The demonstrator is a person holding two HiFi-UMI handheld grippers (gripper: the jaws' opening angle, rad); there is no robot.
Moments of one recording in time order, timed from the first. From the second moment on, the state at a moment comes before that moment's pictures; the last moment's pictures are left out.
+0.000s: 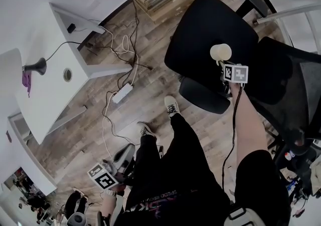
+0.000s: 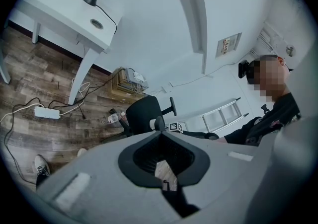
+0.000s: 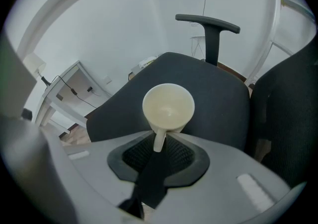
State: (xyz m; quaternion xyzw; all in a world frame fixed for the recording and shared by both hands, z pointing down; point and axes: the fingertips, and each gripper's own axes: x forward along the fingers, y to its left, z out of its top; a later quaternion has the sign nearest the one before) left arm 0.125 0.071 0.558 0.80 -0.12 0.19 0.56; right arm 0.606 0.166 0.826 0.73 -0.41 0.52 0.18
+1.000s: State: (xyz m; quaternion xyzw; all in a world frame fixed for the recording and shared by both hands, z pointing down) left arm 0.039 0.053 0.512 0.85 -0.11 0.06 0.52; right arm 0.544 0.153 0.615 0.78 -0.48 0.40 0.07
